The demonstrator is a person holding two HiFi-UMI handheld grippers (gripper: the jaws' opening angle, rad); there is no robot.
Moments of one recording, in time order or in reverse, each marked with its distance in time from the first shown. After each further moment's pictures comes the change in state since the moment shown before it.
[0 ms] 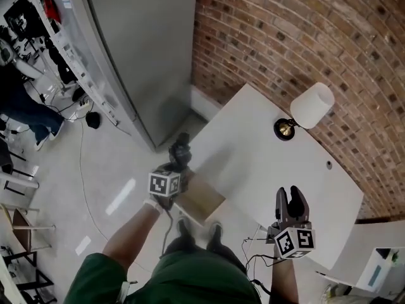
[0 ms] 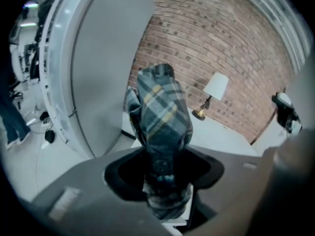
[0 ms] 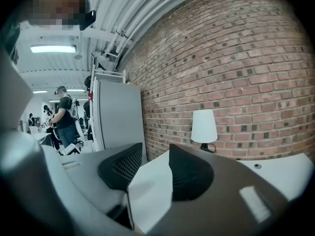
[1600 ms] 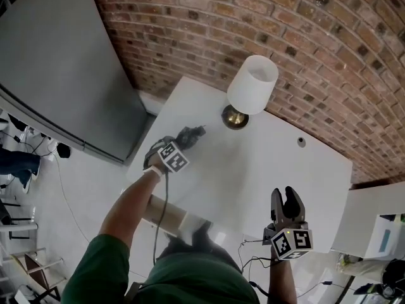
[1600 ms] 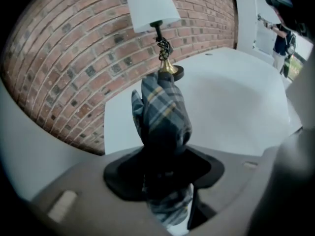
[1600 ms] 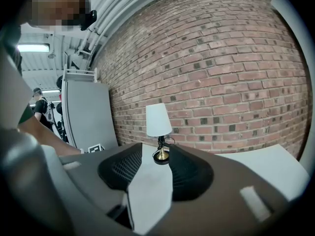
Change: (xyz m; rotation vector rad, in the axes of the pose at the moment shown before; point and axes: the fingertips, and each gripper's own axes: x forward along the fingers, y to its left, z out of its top) left arm 0.290 -0.135 0.070 0.968 0.422 0.039; right arm -0.025 -0.224 -0.019 0.113 0.021 -0.217
